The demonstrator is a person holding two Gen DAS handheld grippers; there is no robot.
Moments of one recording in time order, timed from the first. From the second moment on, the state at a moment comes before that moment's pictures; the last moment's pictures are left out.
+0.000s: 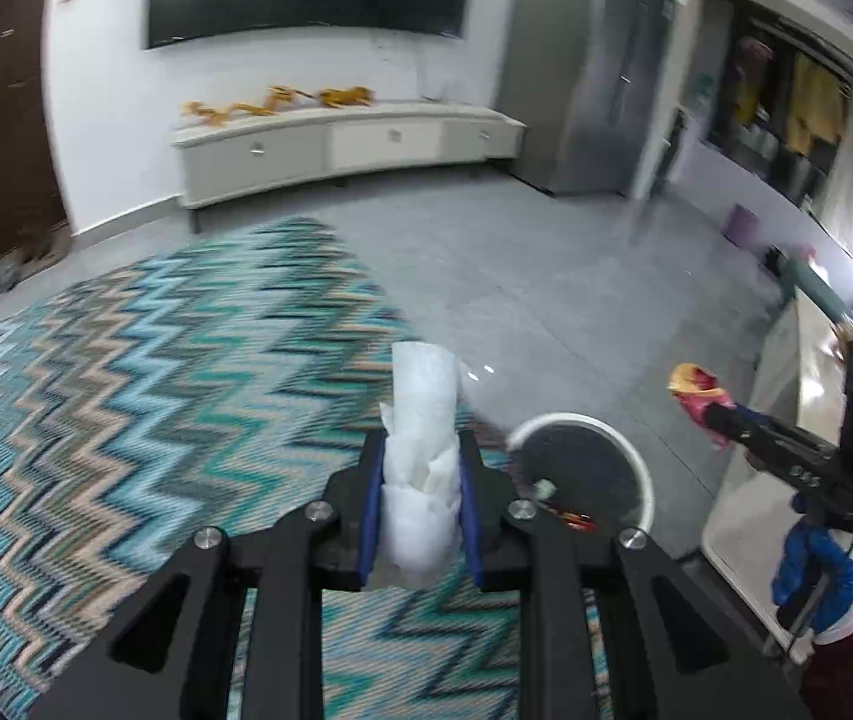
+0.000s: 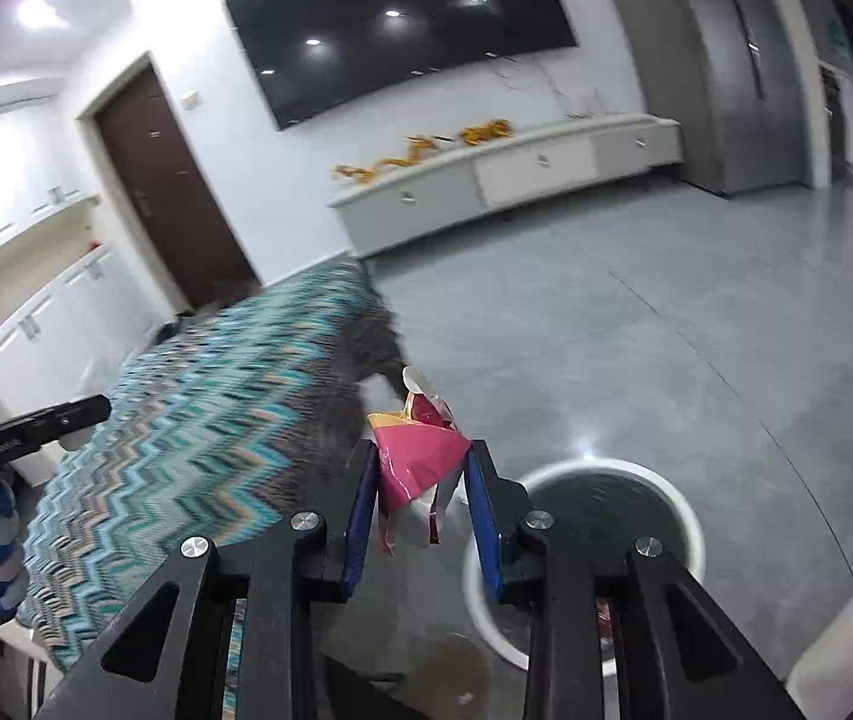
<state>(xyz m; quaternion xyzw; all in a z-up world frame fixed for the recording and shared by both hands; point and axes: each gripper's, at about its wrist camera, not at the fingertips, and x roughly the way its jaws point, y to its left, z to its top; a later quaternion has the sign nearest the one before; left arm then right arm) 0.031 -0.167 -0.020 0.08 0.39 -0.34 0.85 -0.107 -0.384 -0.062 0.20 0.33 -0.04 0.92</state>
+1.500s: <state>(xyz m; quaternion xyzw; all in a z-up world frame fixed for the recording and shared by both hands) 0.010 -0.264 -0.023 0.08 0.36 -0.38 0.85 -0.122 -0.434 -0.091 0.22 0.35 -0.14 0.90</state>
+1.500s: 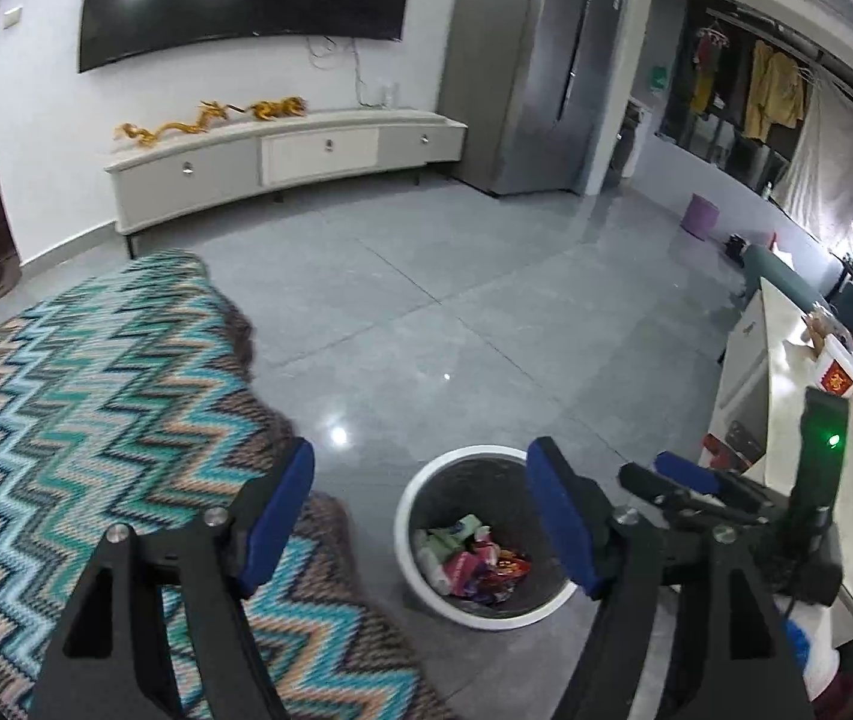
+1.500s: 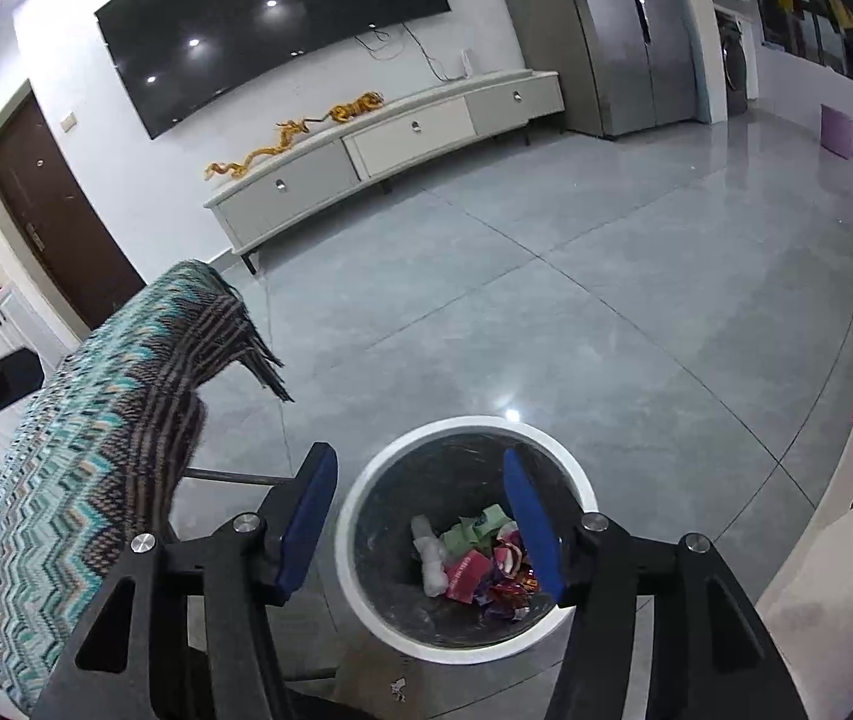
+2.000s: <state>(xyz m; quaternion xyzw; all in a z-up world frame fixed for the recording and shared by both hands) -0.003 -0.136 0.007 0.07 0.28 -0.30 0.91 -0.094 -0.328 -0.027 0.15 0.32 -0.06 0.93</state>
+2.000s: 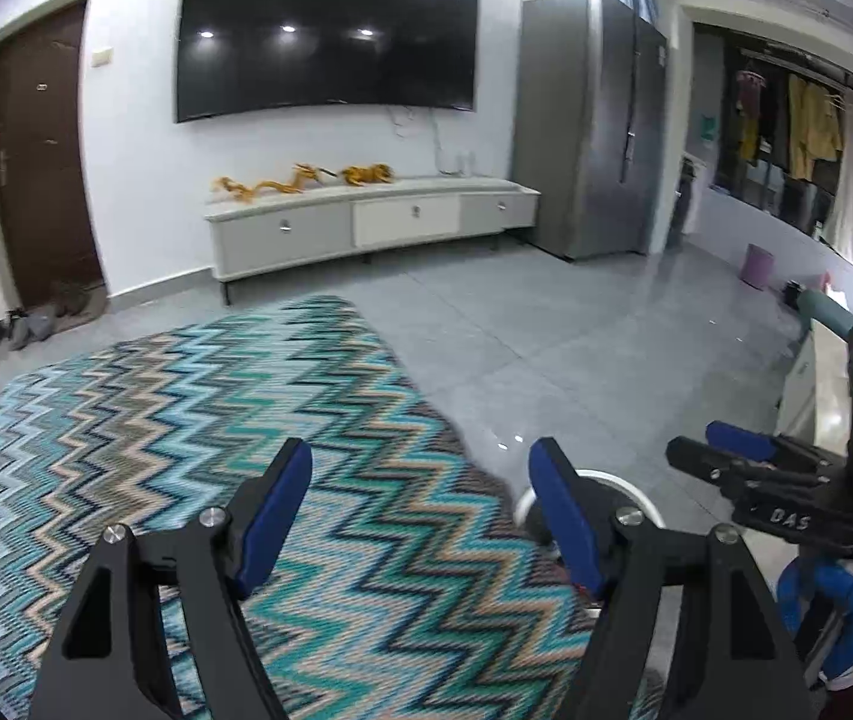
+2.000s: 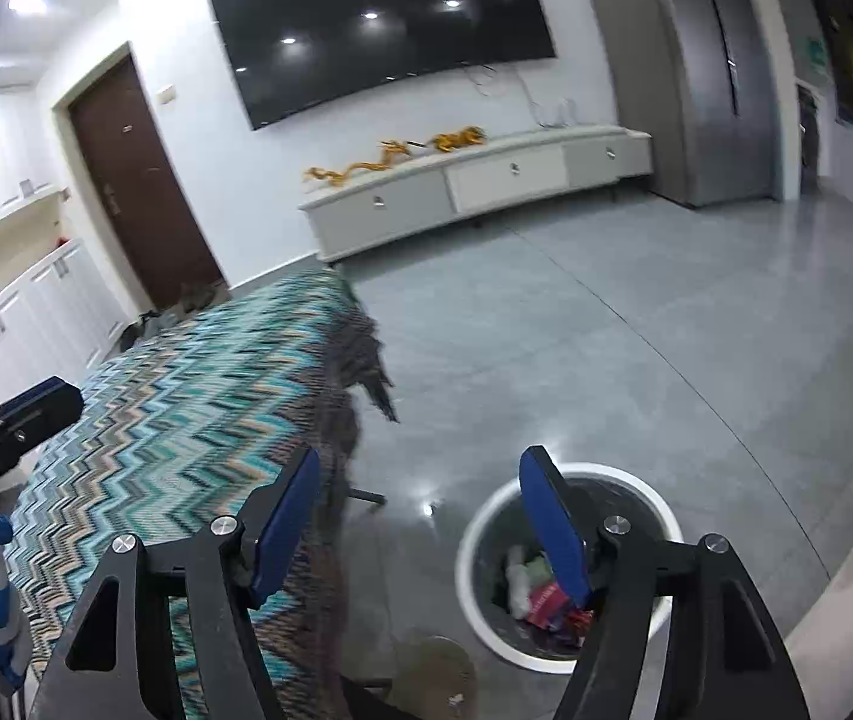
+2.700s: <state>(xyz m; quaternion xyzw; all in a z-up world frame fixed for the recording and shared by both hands) -0.004 0.007 0.009 0.03 0.24 -0.13 0.96 -0.052 -0.202 0.001 0.06 0.30 0.02 0.95</state>
